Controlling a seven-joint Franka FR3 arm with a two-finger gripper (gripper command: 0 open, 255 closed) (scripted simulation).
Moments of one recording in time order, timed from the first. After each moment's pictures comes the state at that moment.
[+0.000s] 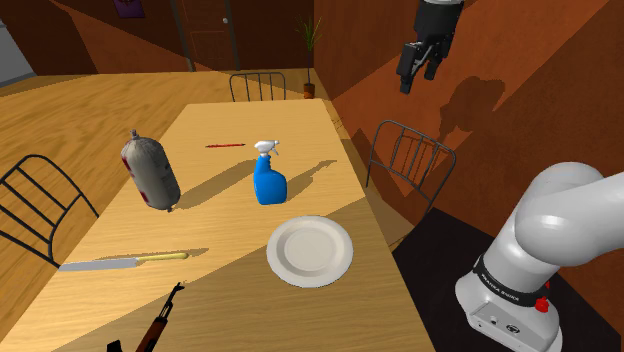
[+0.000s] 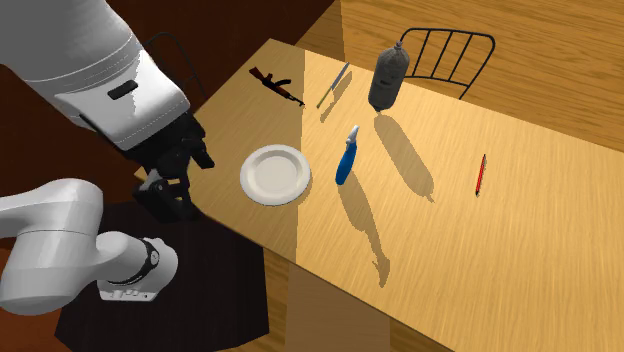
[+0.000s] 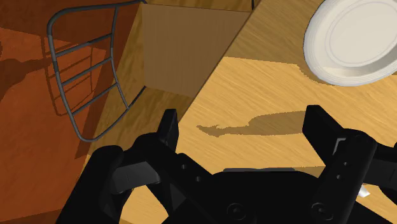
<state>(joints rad) -0.01 -0.78 0.04 -2.27 -0.12 1.60 0.09</state>
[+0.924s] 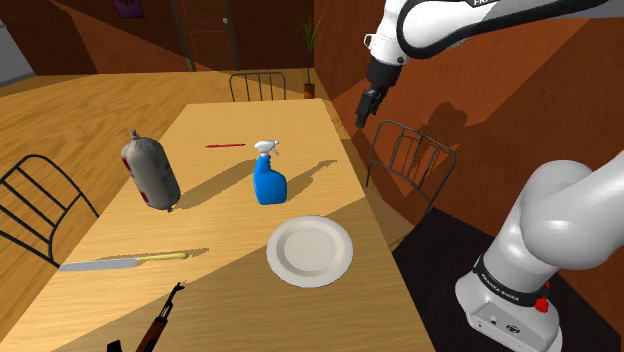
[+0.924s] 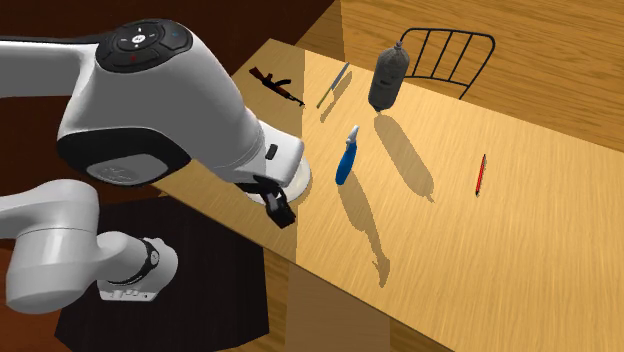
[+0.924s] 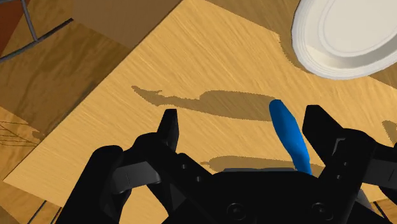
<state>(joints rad) 0.12 -0.56 -0.11 -2.44 -0.06 2.11 -0.21</state>
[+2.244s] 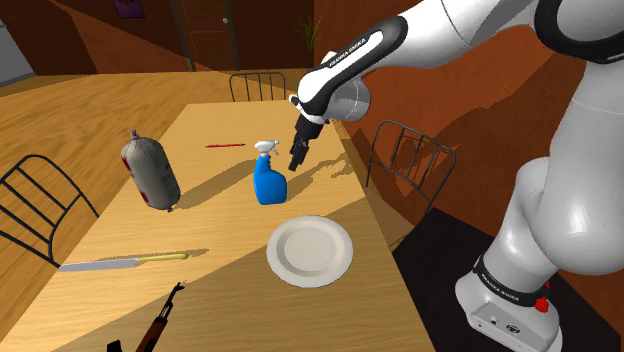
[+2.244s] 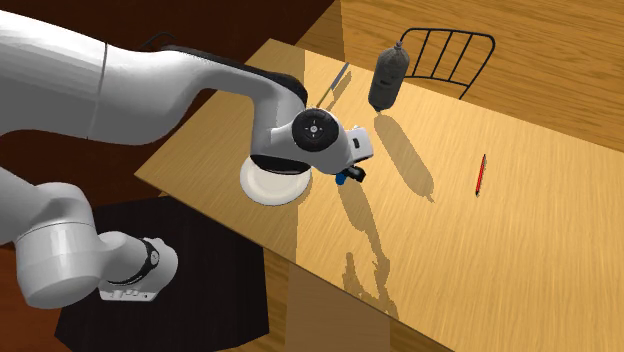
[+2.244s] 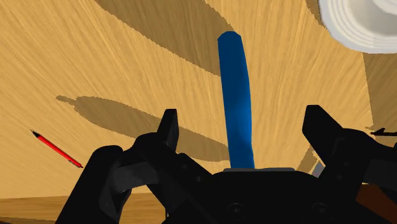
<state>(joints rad) 0.40 0.11 -0.22 -2.21 0.57 2.60 -1.10</state>
